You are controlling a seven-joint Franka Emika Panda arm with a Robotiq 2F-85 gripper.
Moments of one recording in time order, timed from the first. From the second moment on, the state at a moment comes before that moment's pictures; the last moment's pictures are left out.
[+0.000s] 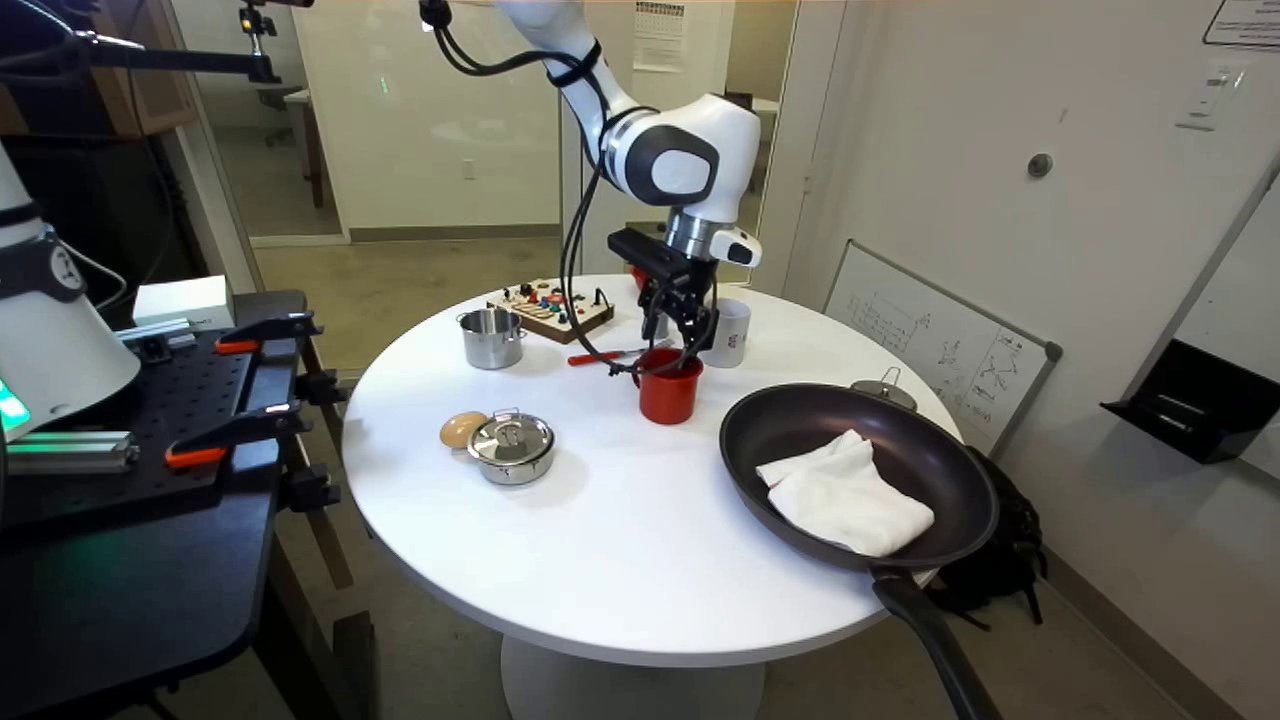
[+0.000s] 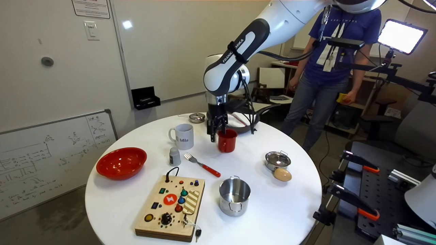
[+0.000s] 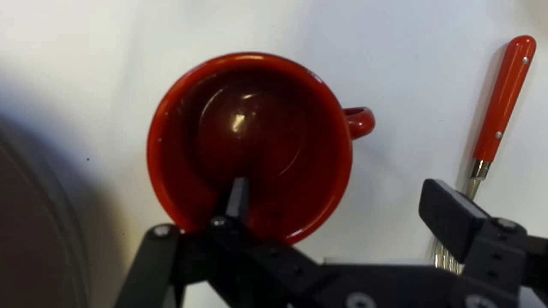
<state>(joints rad) -0.07 0.96 0.05 -1.51 -0.03 2.33 -0.20</state>
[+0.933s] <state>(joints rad) -0.07 1.01 0.04 -1.42 -0.03 2.28 -0.20</state>
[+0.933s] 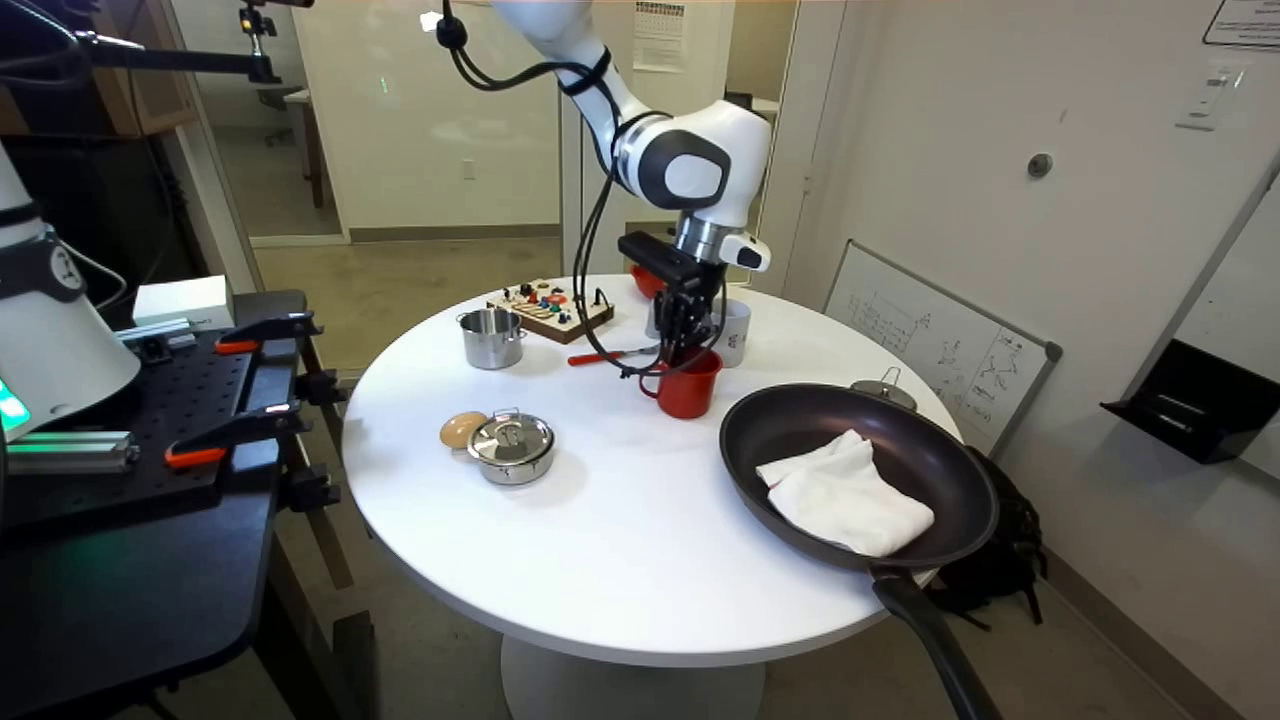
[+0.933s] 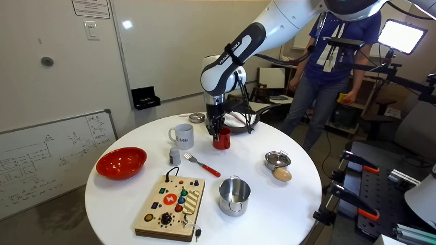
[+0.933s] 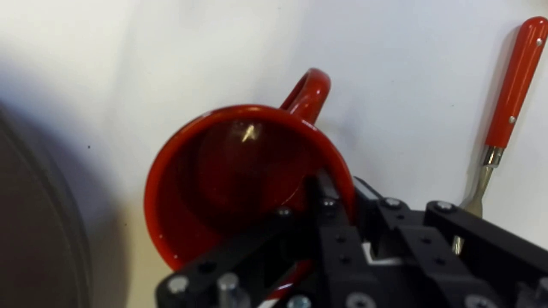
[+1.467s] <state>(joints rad) -0.06 1.00 0.03 -1.41 -0.03 2.24 -0.19</state>
